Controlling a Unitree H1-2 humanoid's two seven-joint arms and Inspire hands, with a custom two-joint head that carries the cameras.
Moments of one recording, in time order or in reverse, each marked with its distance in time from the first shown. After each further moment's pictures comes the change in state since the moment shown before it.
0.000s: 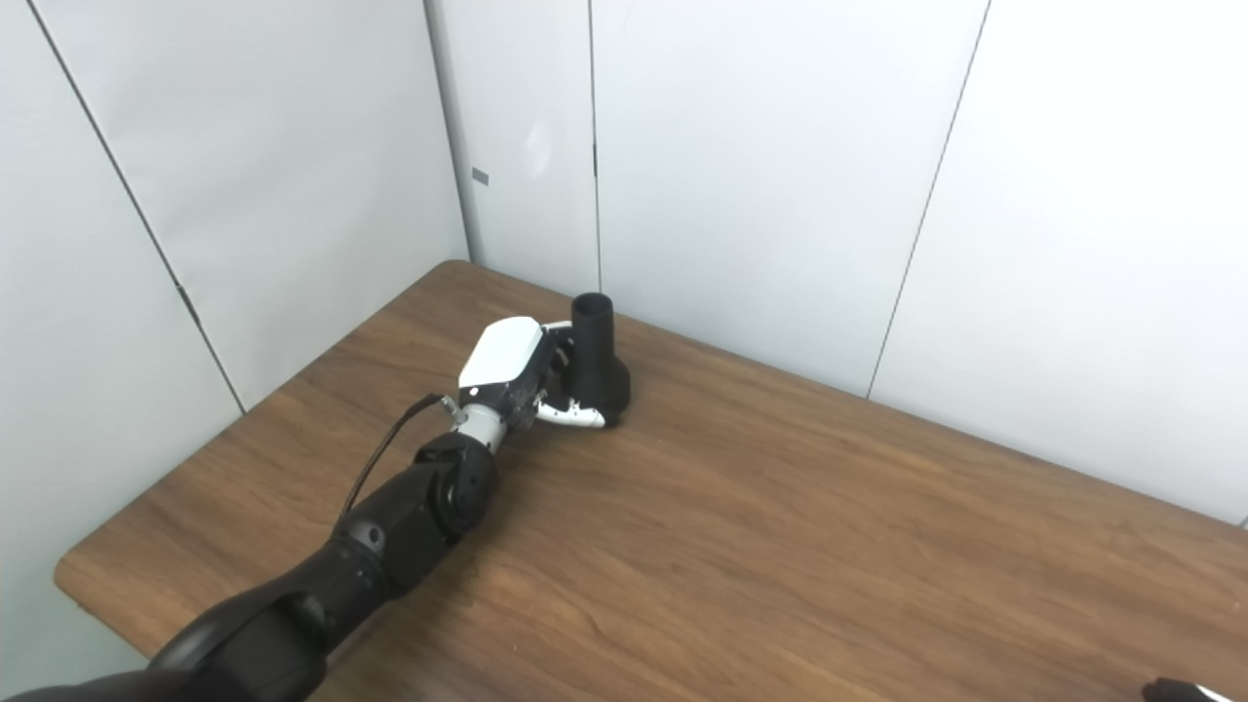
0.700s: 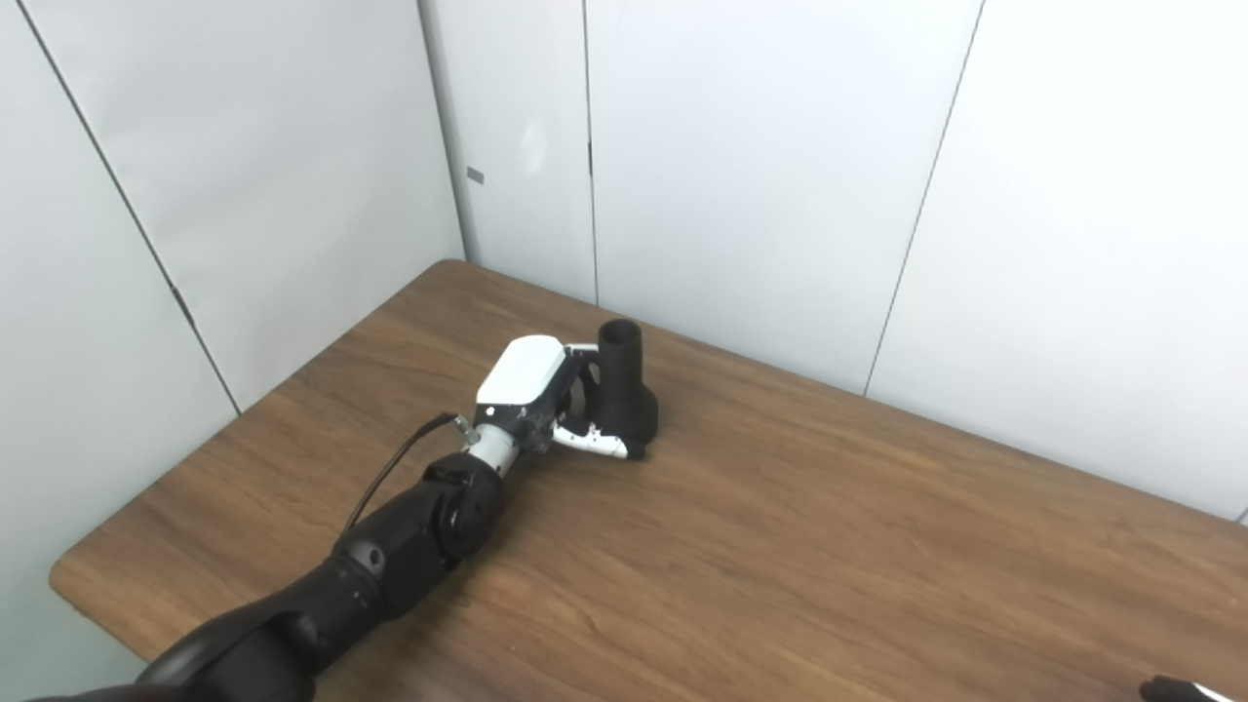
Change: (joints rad) left arm 0.024 0.005 -0.066 -0.026 0.045 -0.078 0.017; right arm 0.004 -0.001 0.000 -0.005 -0.004 -0.001 0.005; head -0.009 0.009
